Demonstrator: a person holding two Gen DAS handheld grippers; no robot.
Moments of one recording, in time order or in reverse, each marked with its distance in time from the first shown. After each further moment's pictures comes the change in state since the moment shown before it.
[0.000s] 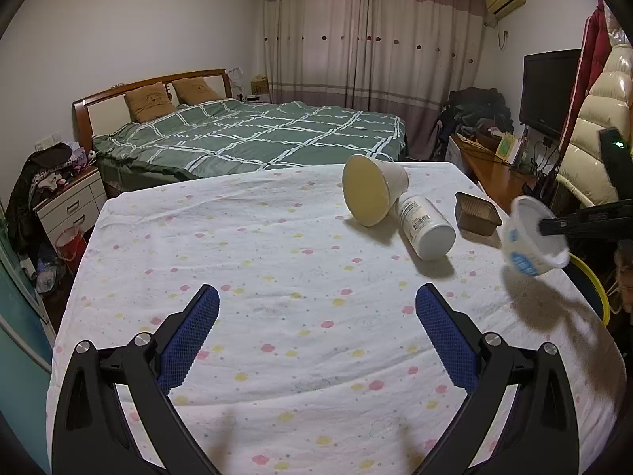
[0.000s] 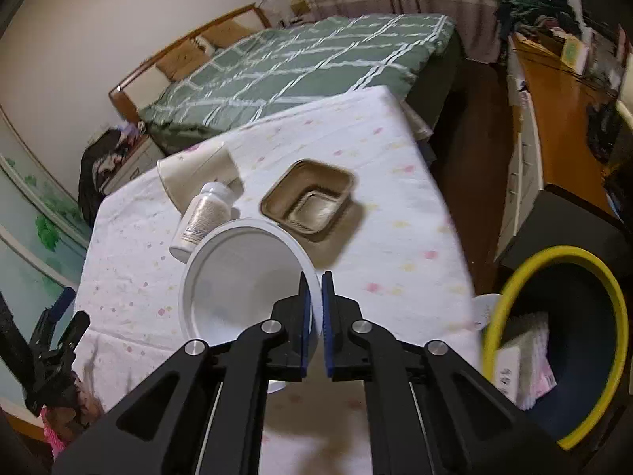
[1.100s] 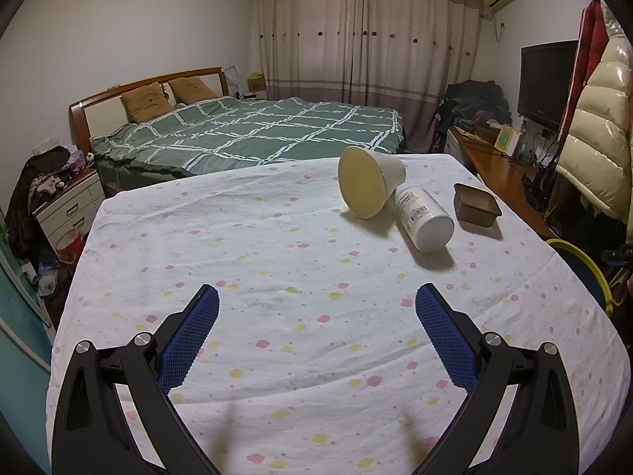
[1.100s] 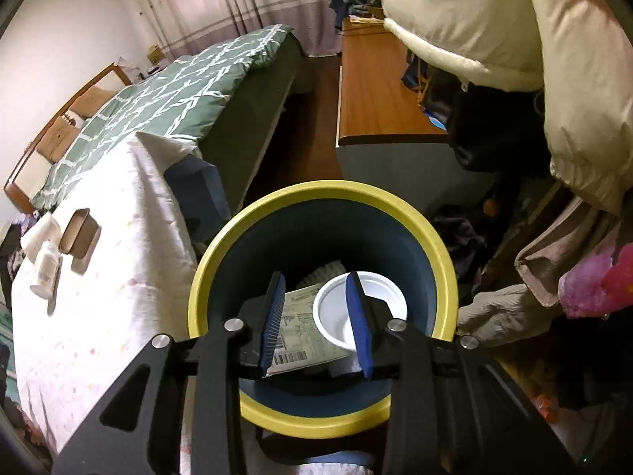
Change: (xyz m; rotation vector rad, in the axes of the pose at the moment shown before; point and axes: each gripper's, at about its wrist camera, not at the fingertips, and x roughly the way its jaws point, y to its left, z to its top) left arm 0.006 -0.002 -0.006 0.020 0.017 -0.005; right arm -0.076 -0.197 -0.079 0.316 -0.092 -0.361
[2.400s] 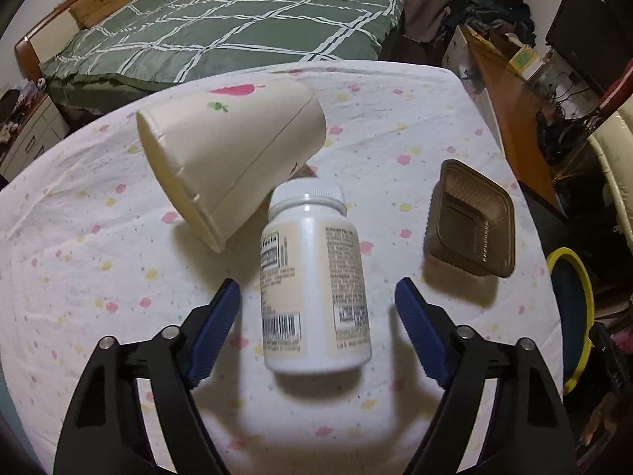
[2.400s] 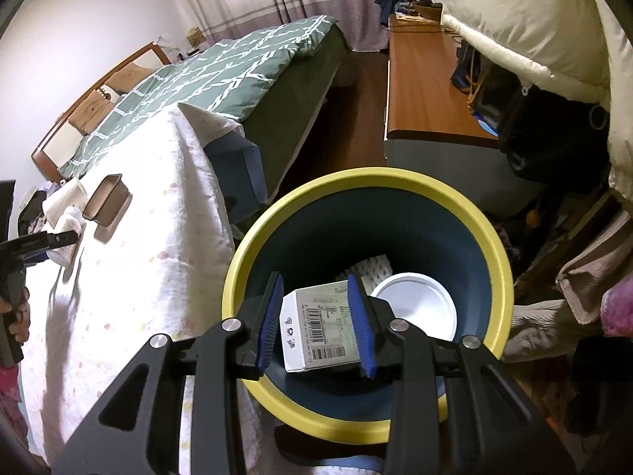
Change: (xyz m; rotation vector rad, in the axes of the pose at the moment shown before) left arm 0.190 -0.117 0.097 -0.041 0.539 -0.049; right arm 0.017 0.025 -0.006 -0.093 0.034 0.118
